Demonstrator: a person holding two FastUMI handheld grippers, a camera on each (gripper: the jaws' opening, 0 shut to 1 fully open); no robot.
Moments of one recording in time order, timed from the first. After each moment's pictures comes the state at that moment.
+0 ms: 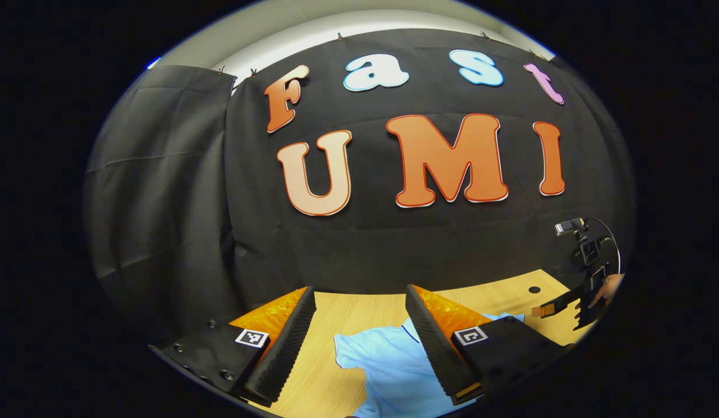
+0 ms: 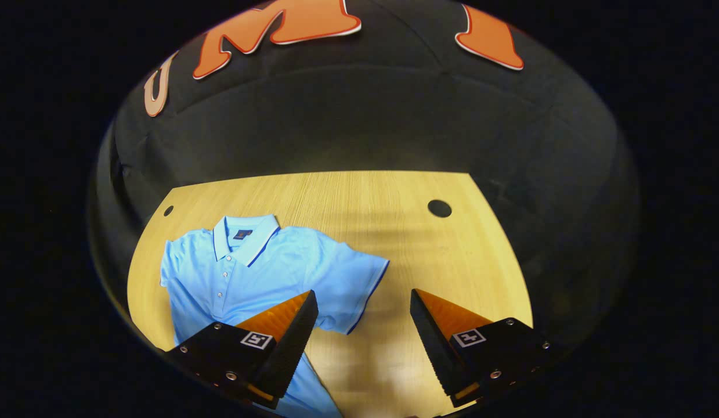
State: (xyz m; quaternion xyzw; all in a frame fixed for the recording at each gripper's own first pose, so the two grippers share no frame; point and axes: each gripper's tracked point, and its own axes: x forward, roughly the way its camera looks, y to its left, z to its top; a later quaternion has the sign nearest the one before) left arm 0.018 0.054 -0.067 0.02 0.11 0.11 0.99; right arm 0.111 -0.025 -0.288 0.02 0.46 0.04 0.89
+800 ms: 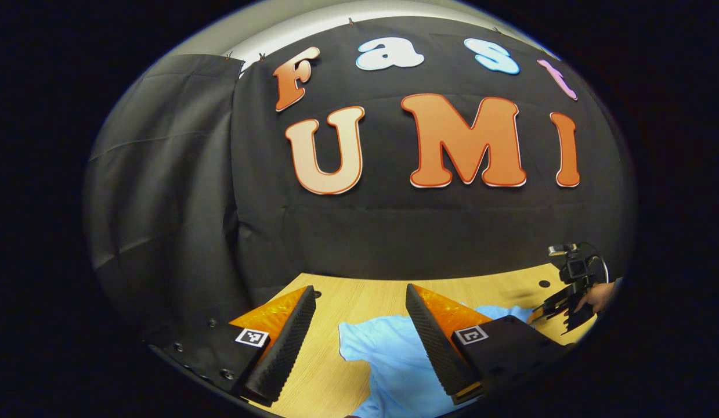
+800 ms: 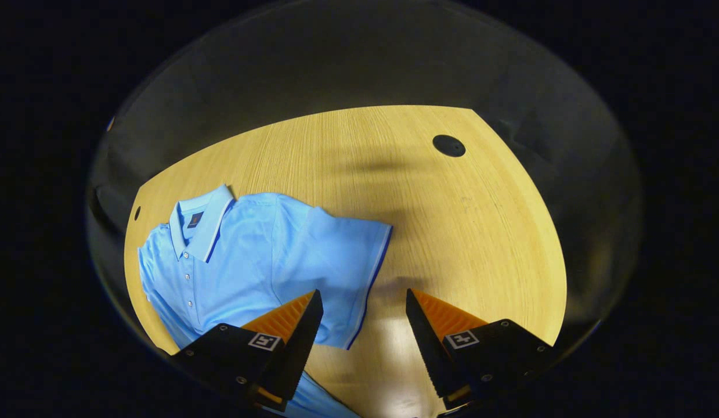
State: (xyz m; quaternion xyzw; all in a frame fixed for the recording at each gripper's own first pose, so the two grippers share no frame) left arm 0.039 0.066 -0.089 0.01 0.13 0.12 0.98; right arm 0.133 -0.027 -0.377 0.04 0.56 -0.02 0.82
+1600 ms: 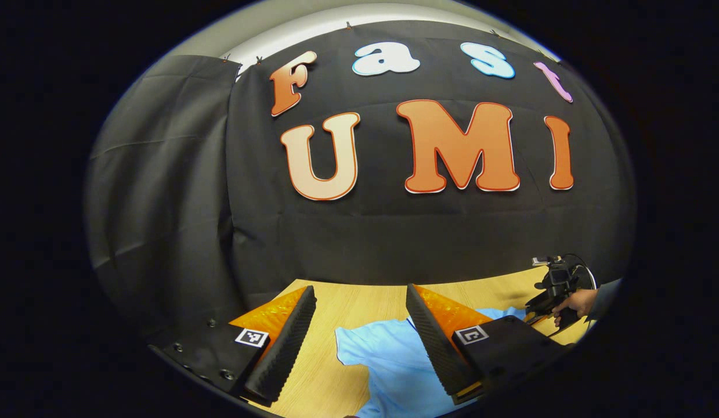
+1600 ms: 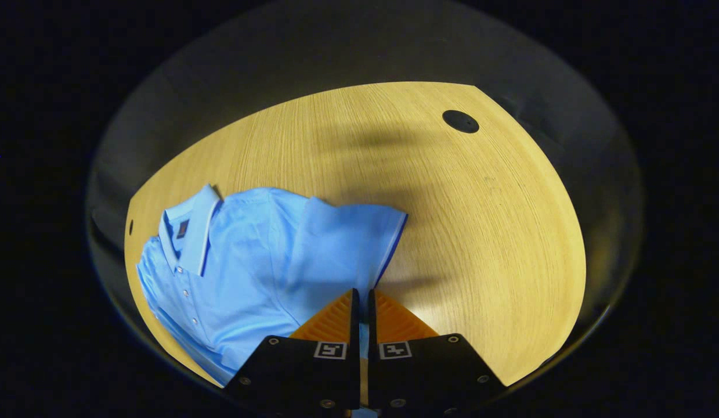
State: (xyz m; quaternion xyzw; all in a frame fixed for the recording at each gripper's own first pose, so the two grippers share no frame) left arm 0.031 0.074 -0.092 0.01 0.13 0.11 0.99; right arm 0.152 -0.008 -0.383 0.08 0.57 -0.04 0.82
